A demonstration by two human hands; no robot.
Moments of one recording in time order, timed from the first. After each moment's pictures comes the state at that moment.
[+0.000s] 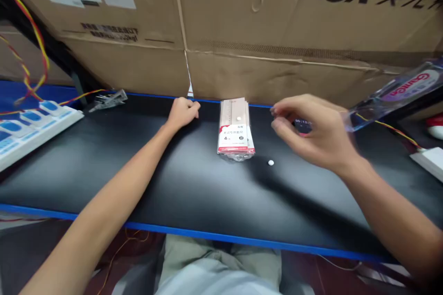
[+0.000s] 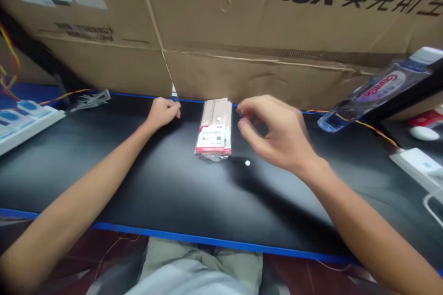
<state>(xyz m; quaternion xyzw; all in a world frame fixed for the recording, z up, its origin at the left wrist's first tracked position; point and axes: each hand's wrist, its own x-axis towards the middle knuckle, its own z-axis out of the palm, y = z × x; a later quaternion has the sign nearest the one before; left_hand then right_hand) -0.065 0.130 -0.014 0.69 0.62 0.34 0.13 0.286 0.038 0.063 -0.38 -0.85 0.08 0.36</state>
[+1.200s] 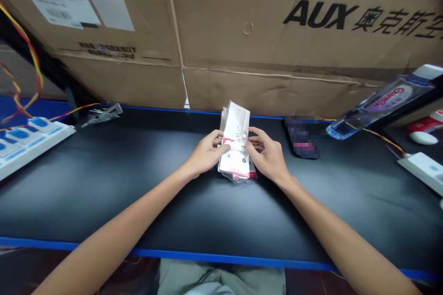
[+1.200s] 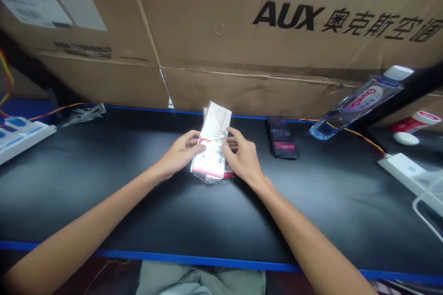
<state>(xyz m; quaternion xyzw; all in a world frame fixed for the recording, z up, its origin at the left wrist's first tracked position) 0.027 0.035 0.008 0.55 0.47 0.41 0.56 0.232 0.052 -0.014 -0.49 -0.70 0.28 0.43</state>
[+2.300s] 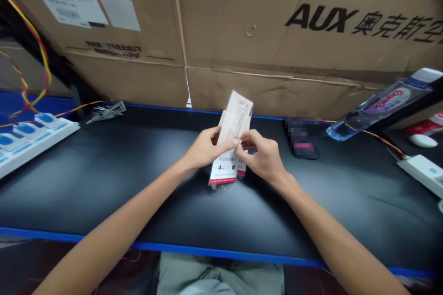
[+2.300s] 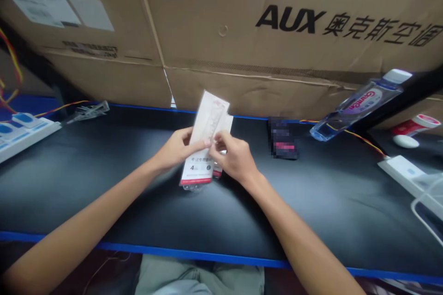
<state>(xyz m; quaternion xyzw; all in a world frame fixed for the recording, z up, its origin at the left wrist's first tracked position) 0.020 0.033 0.028 0.61 0.44 0.41 0.51 0.215 0.043 -0.003 -0.41 -0.78 0.18 0.44</state>
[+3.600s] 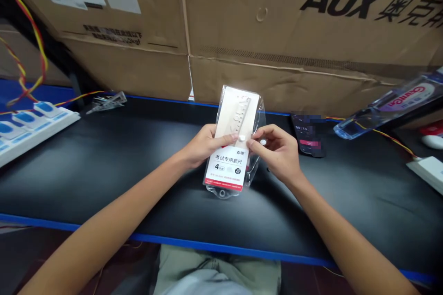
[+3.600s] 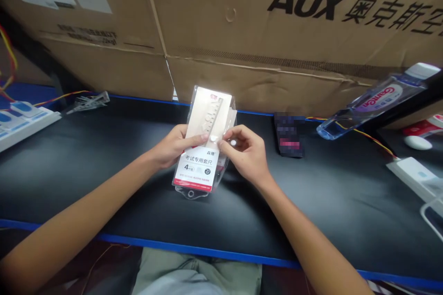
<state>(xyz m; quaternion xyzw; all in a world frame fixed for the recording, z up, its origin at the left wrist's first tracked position) 0.014 0.031 0.024 0.48 0.37 0.41 0.69 0.221 0.029 0.016 -0.39 -0.62 0.43 0.52</state>
